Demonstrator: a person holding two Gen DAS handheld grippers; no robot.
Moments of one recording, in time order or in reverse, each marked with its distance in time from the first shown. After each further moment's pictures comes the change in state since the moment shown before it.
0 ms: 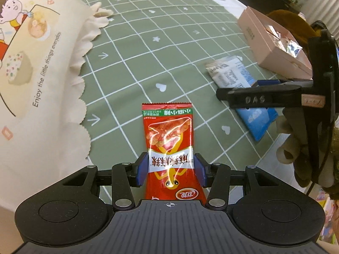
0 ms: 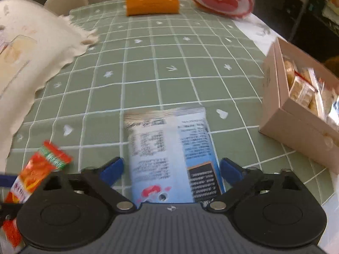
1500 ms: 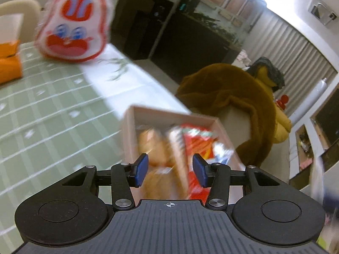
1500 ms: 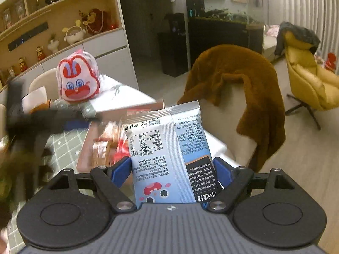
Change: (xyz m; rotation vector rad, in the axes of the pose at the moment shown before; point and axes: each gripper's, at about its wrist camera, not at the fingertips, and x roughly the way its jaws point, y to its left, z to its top) left arm 0.096 -0.181 0.205 0.101 -0.298 -0.317; right arm -0.183 -0.237 -0.024 0.464 -0.351 -0.240
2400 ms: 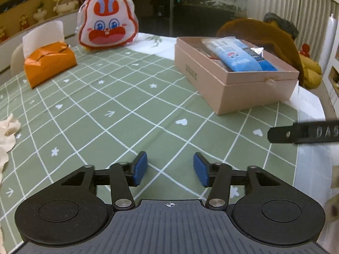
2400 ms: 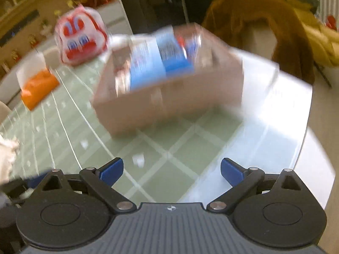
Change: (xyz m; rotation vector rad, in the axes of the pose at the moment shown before) left arm -0.060 0.048 -0.136 0.344 -0.021 0.248; right arm 0.083 0.078 -0.143 0.086 0.118 -0.010
